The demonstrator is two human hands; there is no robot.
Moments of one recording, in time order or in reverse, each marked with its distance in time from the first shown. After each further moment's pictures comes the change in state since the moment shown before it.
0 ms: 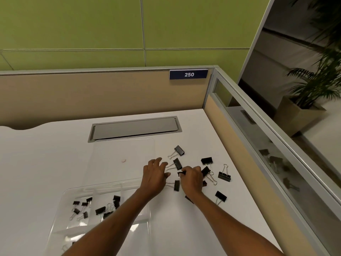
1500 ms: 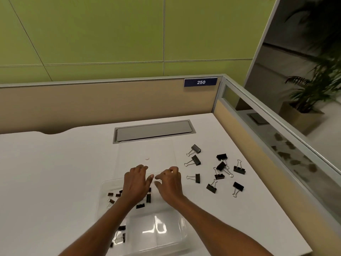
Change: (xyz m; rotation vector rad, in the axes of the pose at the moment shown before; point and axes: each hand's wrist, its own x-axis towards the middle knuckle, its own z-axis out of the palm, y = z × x) left_hand -0.103 -0.122 -0.084 0.039 0.072 -0.097; right_hand -0.118 -0.123 0.062 -0.013 0.047 -0.495
